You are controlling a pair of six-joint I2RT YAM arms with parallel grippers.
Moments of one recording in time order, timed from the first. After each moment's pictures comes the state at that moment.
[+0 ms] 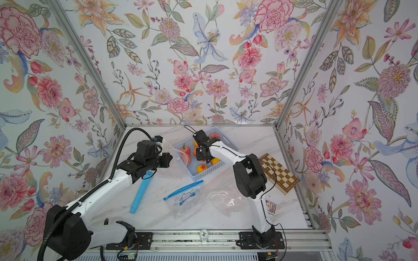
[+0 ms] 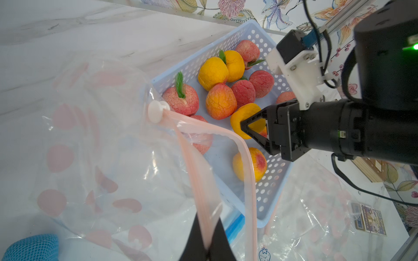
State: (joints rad) left arm -0.42 1.29 0.97 -0.37 0.13 -0.37; right arm 0.66 2.09 1.72 -0.72 0.13 0.43
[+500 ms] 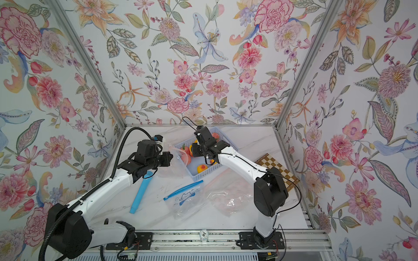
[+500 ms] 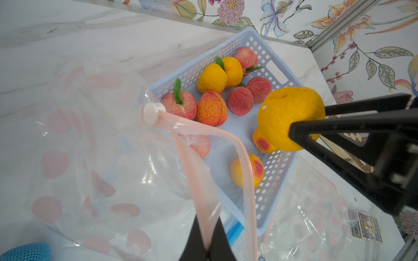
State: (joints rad) left arm -0.42 1.30 0.97 -0.33 0.13 -0.39; right arm 0.73 1.76 1.51 -0.48 0.02 0.43
